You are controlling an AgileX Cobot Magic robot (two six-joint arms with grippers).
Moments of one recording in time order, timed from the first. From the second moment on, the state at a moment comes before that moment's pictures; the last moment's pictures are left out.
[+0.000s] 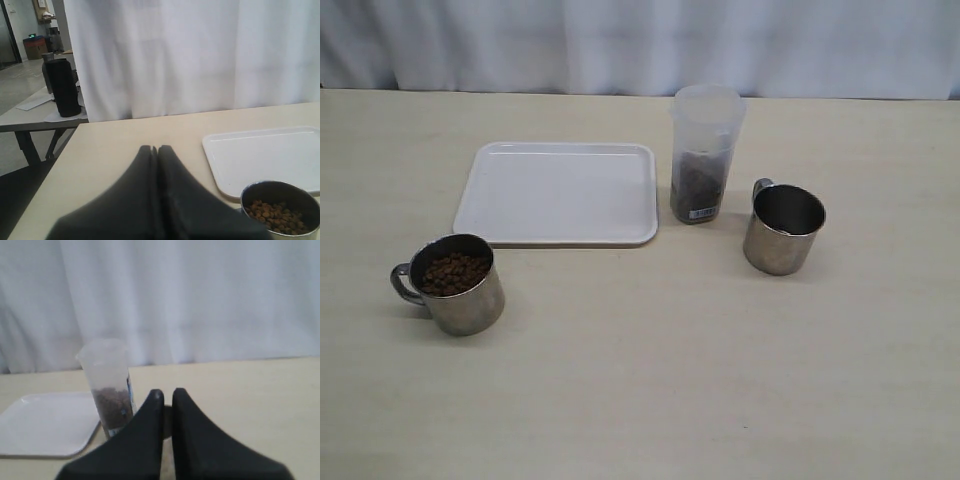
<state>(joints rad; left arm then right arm) 0.00 0.00 0.00 -0.06 0.15 0.18 -0.11 0.16 0.00 -1.42 -0.39 1.52</state>
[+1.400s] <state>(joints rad) 0.00 0.00 0.00 -0.06 0.15 0.18 0.07 0.00 0.00 0.00 0.18 -0.06</state>
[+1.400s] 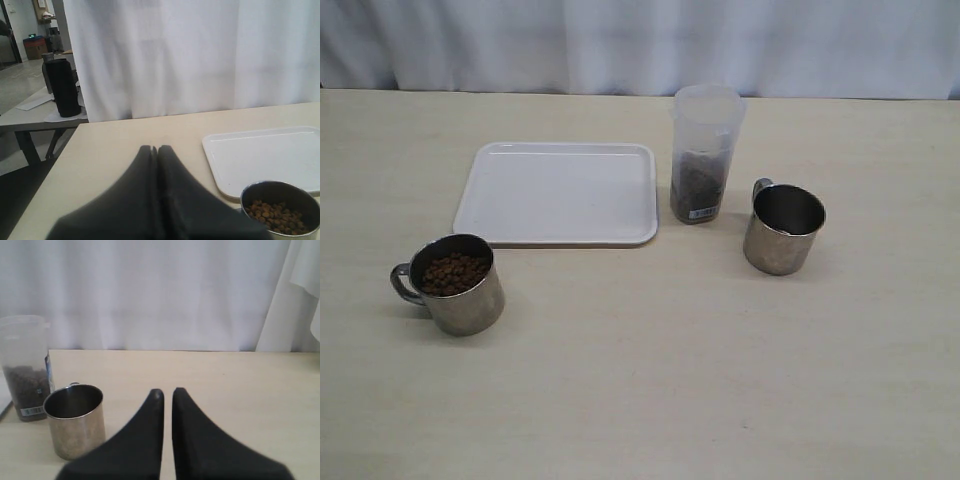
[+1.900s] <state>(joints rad) 0.00 0.00 0.00 -0.06 0.15 0.18 0.14 0.00 0.00 0.01 0.17 0.02</state>
